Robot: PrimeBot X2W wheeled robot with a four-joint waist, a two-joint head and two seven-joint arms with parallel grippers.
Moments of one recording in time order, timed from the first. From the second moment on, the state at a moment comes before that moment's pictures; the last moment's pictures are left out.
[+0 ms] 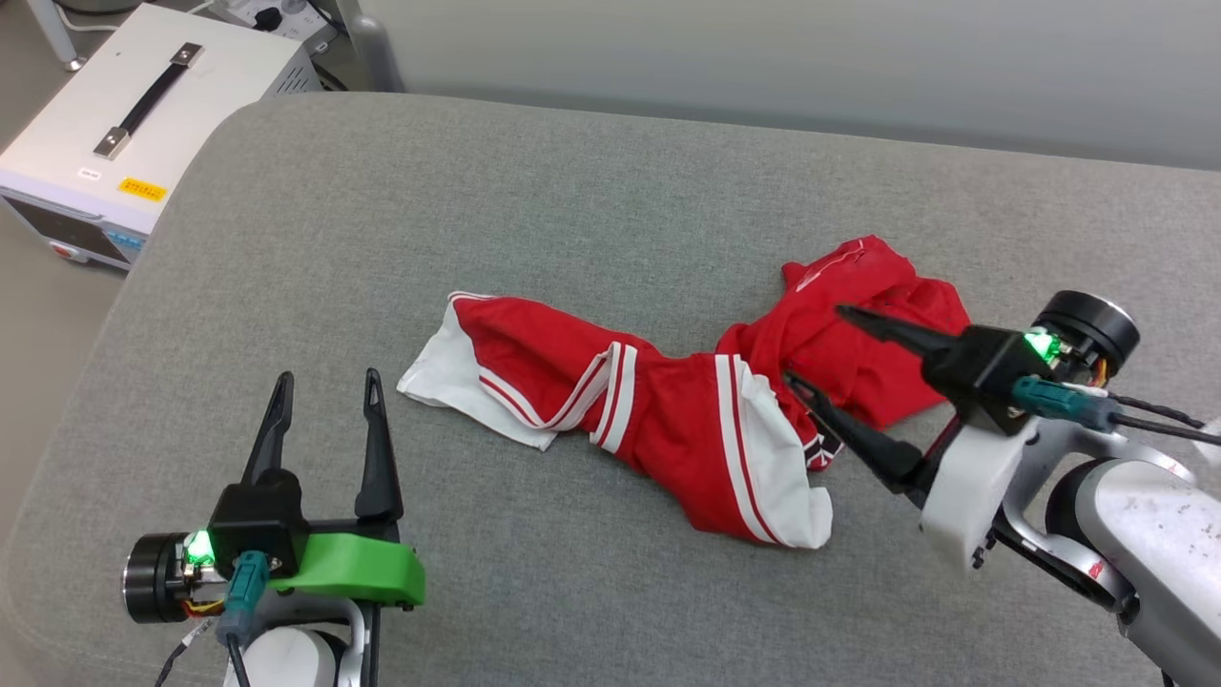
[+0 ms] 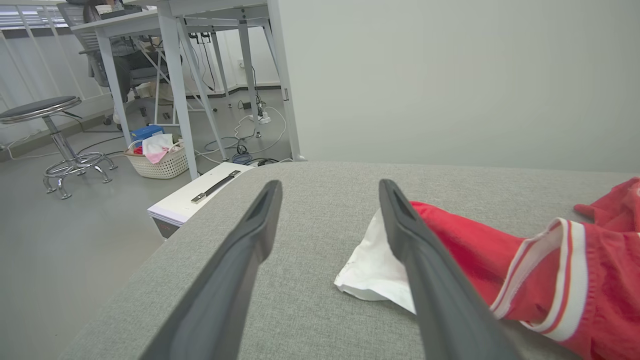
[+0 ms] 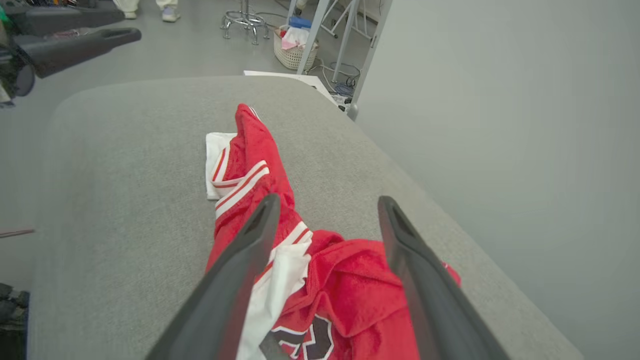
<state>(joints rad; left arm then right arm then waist) -0.07 0.25 -0.21 0.01 -0.23 0.24 -0.26 -0.53 -0.65 0.77 -0.10 0.51 0.13 0.07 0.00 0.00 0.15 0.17</state>
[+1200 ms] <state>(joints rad) -0.11 0.06 -0.08 0.04 -0.07 0.09 -0.26 -0.79 -0.70 1.28 0.04 0.80 0.13 0.33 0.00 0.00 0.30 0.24</state>
